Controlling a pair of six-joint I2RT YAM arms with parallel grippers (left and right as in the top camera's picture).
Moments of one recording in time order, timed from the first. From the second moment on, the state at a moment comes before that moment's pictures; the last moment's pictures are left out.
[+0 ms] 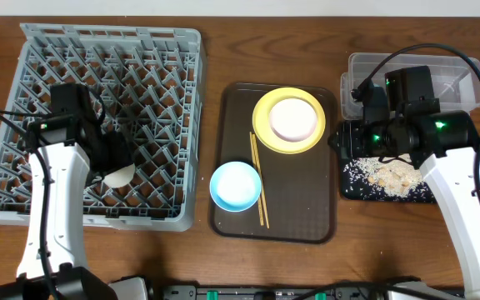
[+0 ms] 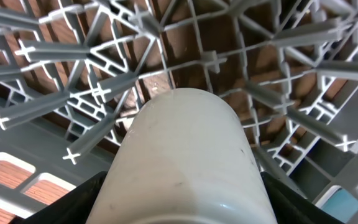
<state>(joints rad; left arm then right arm) 0.22 1.44 1.19 -1.14 -0.04 -0.25 0.16 1.40 1.30 -1.07 -0.32 0.12</state>
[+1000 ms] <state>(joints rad) 0.23 1.49 1.14 -1.08 -0.08 -0.25 0.16 1.40 1.30 -1.09 -0.32 0.12</state>
